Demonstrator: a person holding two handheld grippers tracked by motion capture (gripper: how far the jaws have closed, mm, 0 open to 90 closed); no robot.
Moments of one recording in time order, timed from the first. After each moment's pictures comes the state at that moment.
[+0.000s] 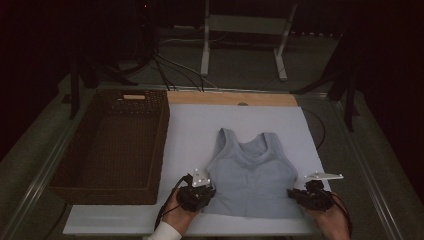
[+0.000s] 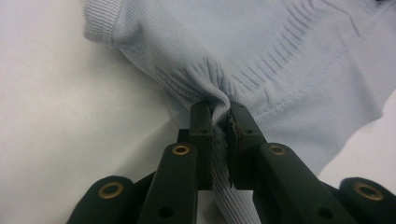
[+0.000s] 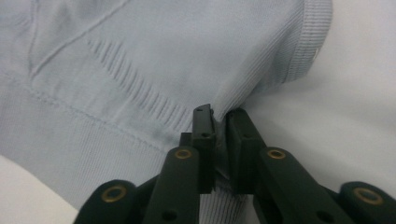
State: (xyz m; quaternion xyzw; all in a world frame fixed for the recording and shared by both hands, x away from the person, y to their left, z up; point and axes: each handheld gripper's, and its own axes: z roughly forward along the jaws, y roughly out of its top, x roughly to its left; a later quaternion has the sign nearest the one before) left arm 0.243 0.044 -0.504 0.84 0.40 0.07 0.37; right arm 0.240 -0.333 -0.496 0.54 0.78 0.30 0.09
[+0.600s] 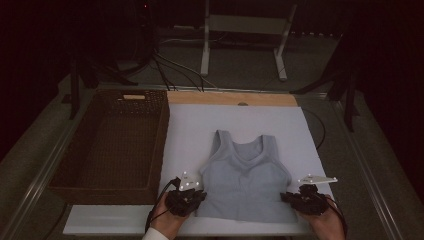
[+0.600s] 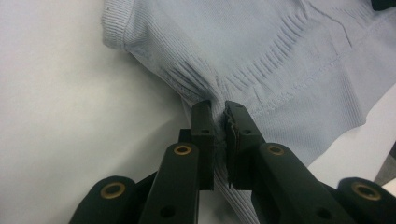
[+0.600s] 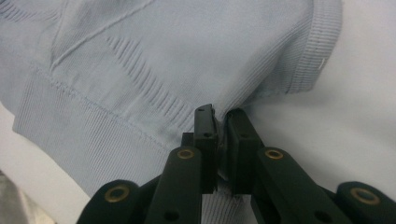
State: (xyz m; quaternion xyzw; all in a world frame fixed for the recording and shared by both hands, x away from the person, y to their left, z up) left arm 0.228 0.071 -0.497 0.83 0.41 0.07 0.38; right arm 0.229 -0.313 -0.492 0.51 0.80 0.32 0.08
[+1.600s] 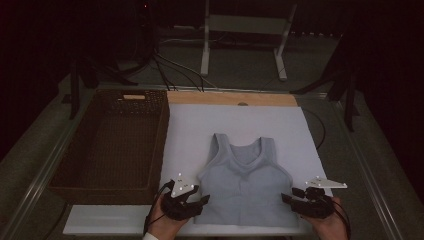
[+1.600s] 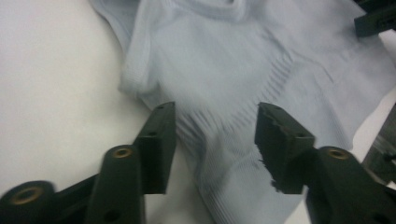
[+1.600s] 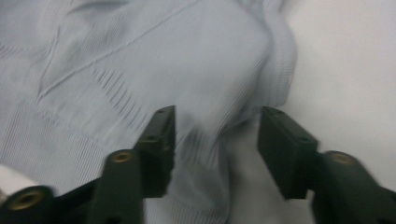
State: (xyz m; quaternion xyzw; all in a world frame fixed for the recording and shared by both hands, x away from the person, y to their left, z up) left arm 0.217 0.077 -0.484 0.80 0.40 0.09 0.43; right arm 0.218 -0.322 -0.486 0.52 0.77 0.35 0.12
